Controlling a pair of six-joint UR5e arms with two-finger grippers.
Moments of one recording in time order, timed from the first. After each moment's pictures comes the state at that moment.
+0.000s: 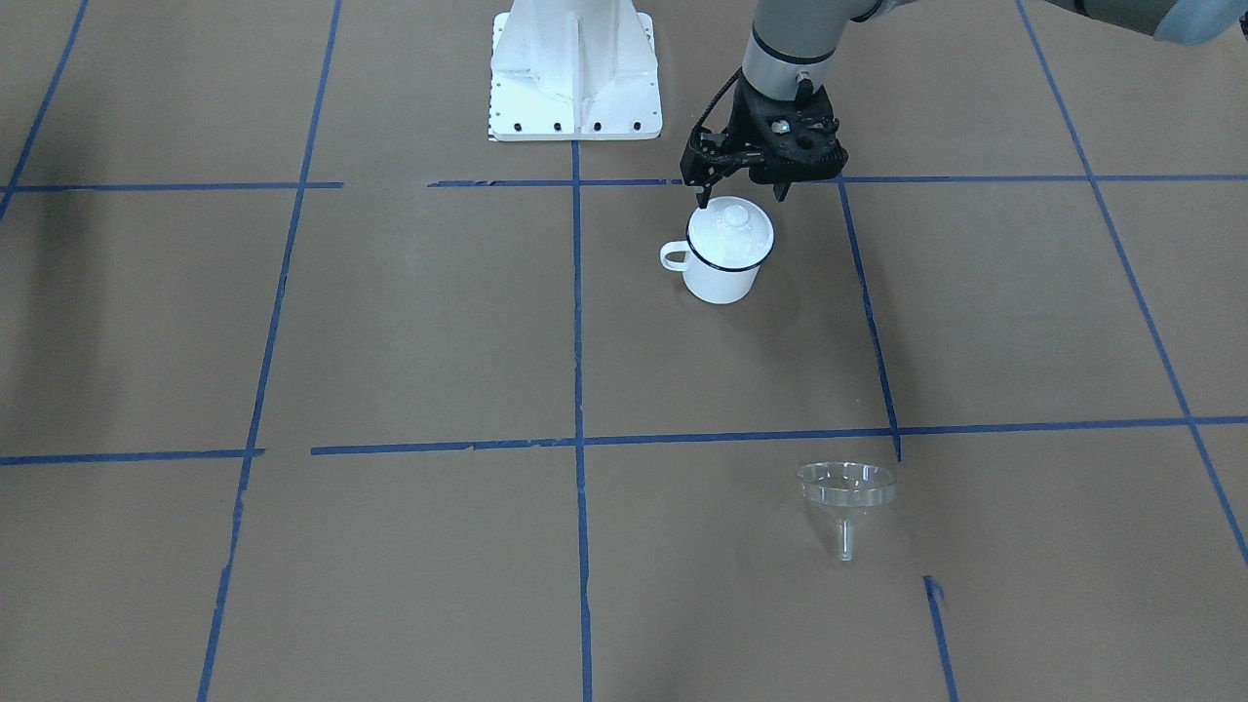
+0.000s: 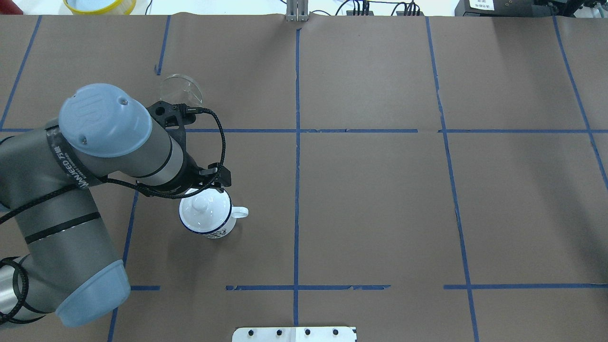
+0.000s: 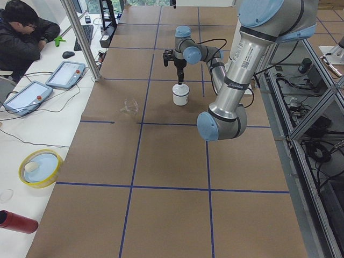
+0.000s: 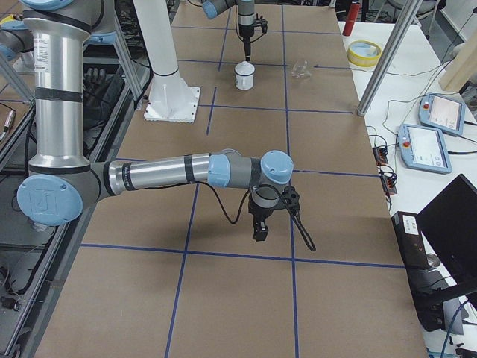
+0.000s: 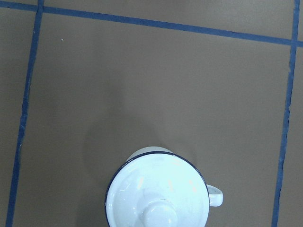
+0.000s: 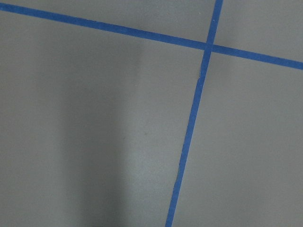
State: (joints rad) left arm -0.56 -2.06 -2.07 -1.37 -1.92 -1.29; right arm 1.45 -1.63 1.79 -1.79 2.31 -0.13
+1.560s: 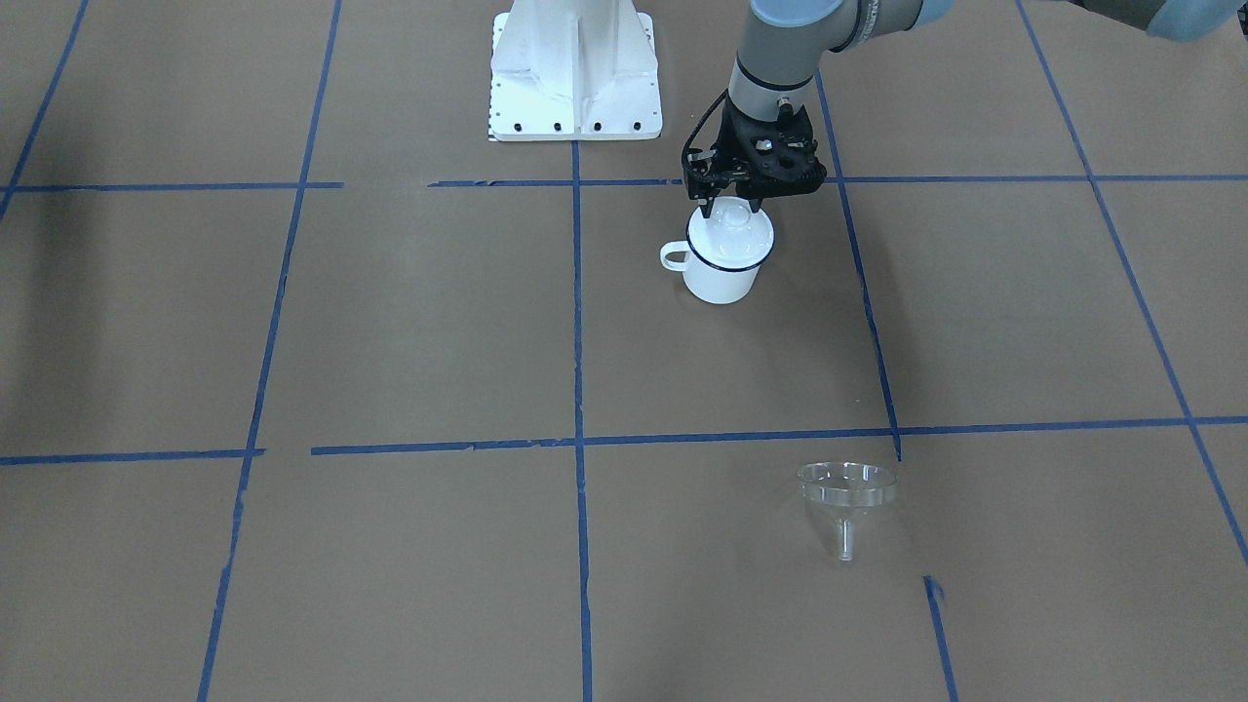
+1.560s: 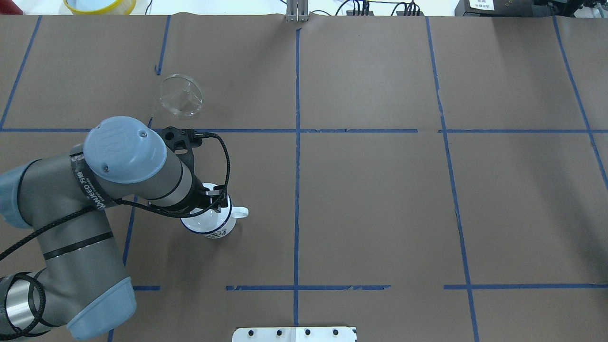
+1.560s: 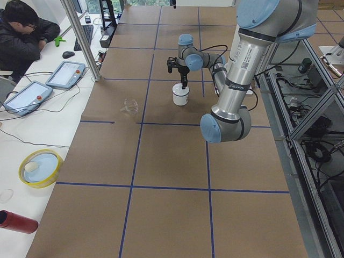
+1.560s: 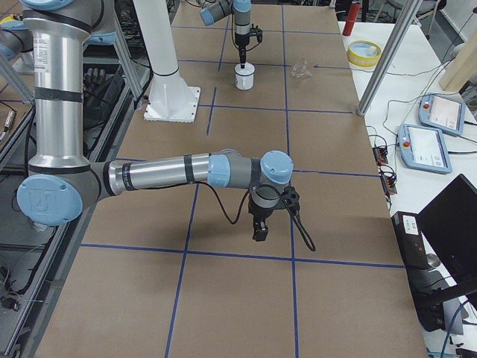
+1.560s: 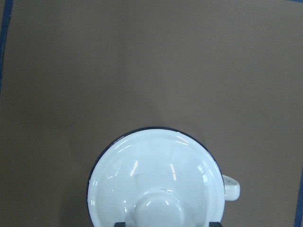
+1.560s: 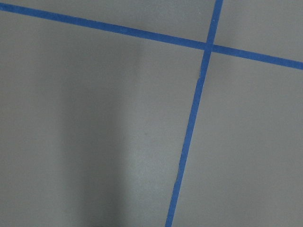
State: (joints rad) left arm -0.51 -2.02 -2.04 -1.43 -1.91 -1.34; right arm 1.45 -1.63 1.79 -1.79 2.31 -0.13
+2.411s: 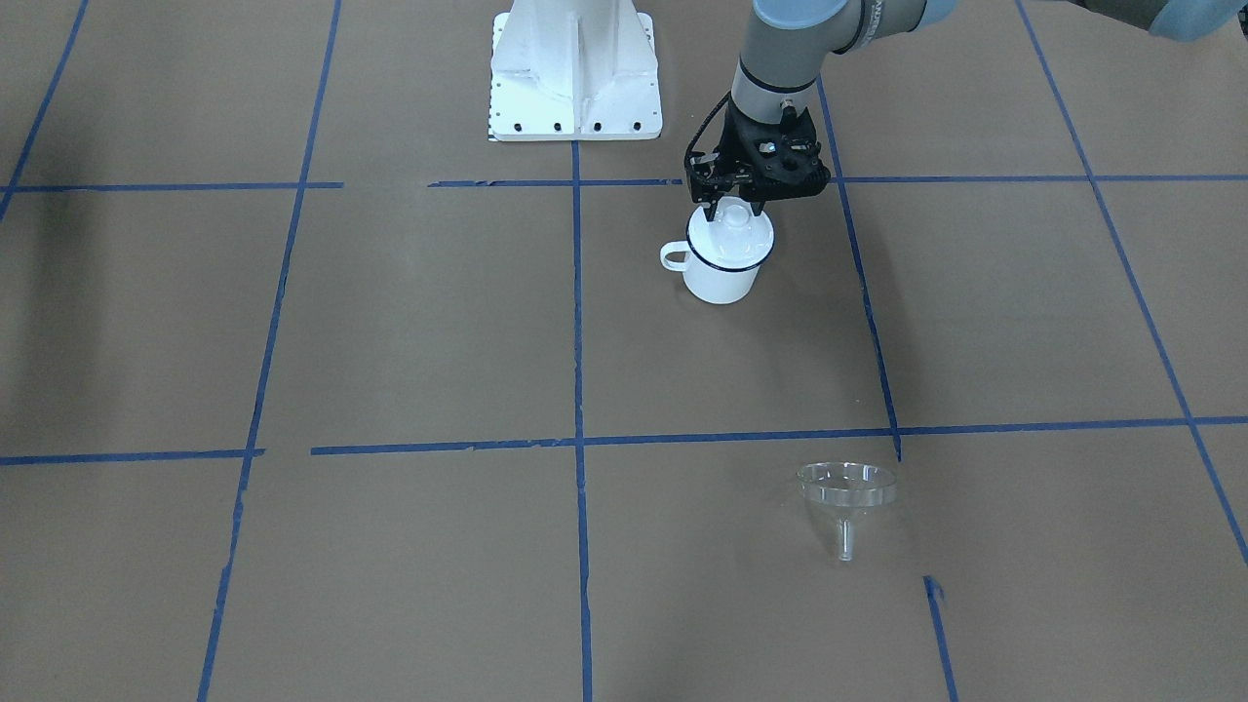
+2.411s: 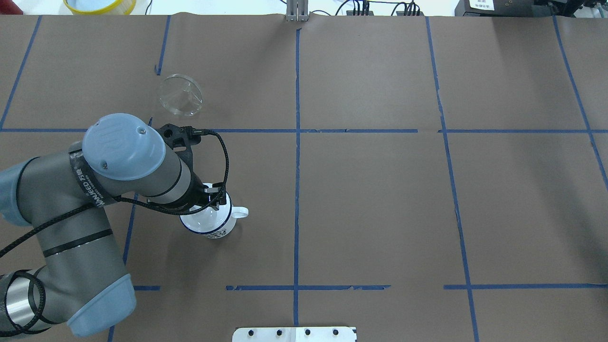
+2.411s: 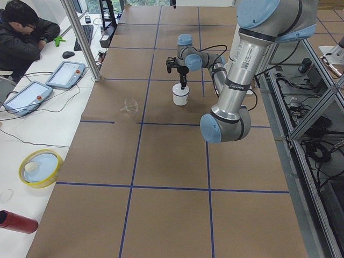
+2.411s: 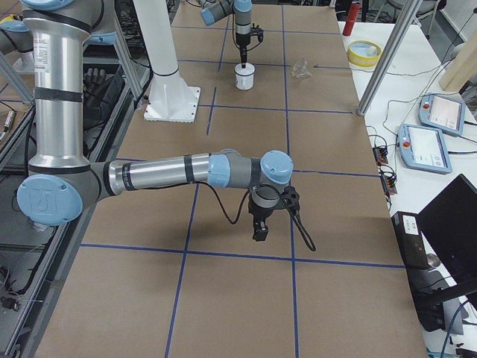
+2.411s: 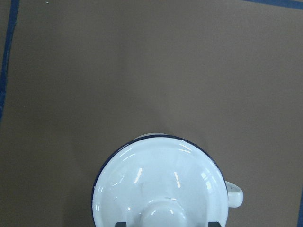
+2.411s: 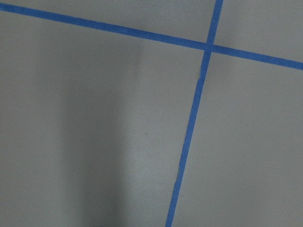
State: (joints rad) left arm -0.52 -2.02 -2.03 -1.43 -1.91 -1.34; right arm 1.45 -1.63 1.79 -1.79 2.31 -0.13
